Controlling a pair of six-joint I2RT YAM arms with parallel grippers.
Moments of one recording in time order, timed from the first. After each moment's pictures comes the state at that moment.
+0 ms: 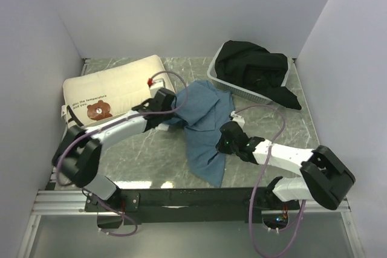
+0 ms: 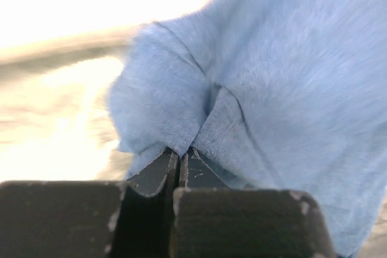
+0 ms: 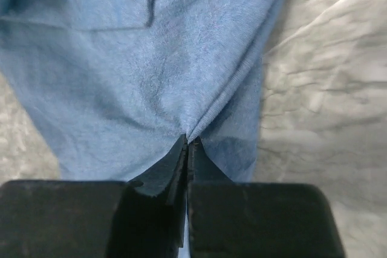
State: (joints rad) left arm -0.64 1.58 0.98 -0.20 -0.38 -0.73; right arm 0.74 1.30 0.48 -0.05 0.19 0.85
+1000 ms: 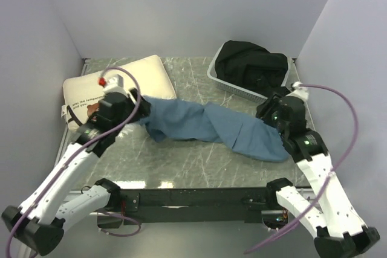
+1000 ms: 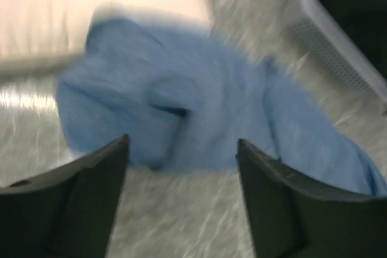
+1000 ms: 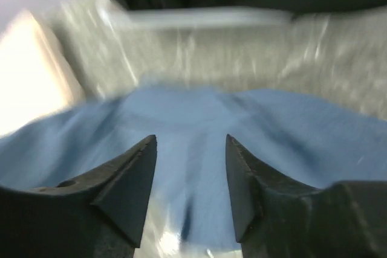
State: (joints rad) left arm -0.47 0.87 0.98 -0.52 -0.27 -0.66; right arm 0.28 0.77 0.95 -0.65 0.28 0.61
